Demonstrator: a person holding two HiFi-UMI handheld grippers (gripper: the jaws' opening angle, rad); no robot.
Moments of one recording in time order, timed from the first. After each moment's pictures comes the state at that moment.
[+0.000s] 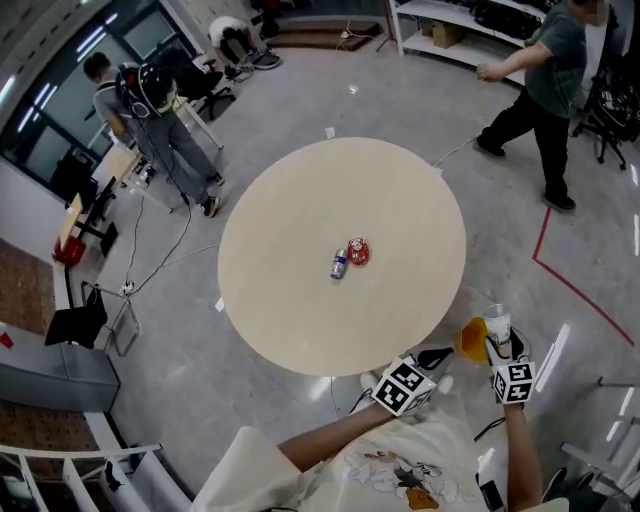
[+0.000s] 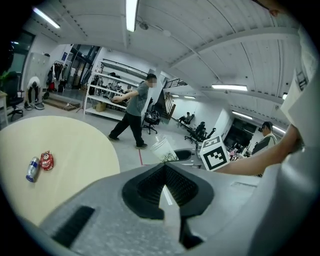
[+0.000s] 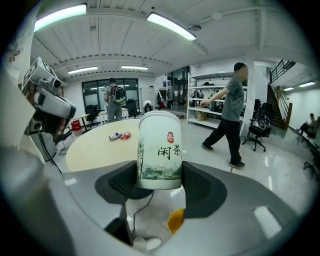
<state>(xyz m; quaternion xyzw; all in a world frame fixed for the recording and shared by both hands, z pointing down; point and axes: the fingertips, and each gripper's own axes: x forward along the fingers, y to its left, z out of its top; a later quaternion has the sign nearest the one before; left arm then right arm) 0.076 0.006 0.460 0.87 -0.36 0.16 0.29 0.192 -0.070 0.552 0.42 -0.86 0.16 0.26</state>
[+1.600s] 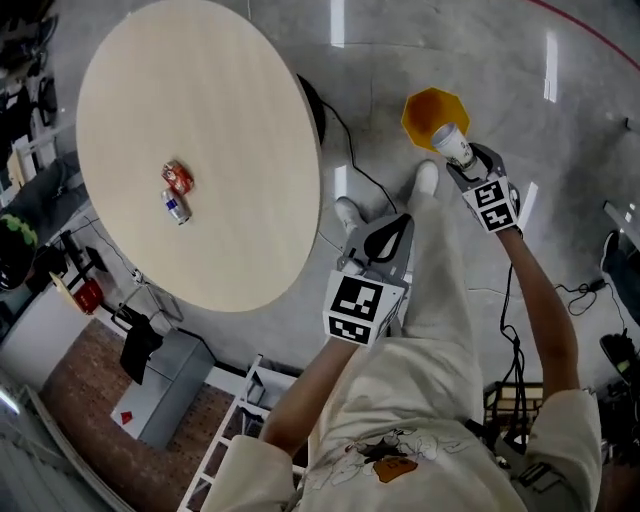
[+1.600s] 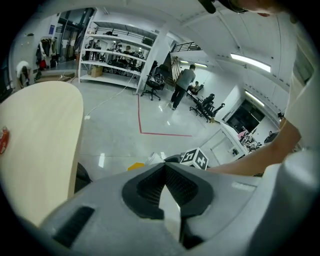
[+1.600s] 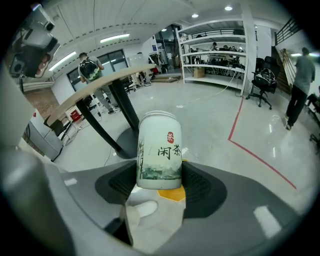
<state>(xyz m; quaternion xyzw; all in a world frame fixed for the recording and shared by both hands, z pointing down) 0.212 -0.042 0.611 0.81 -0.31 0.32 0.38 0.318 -0.066 0.839 0.38 -0.79 0.31 0.36</state>
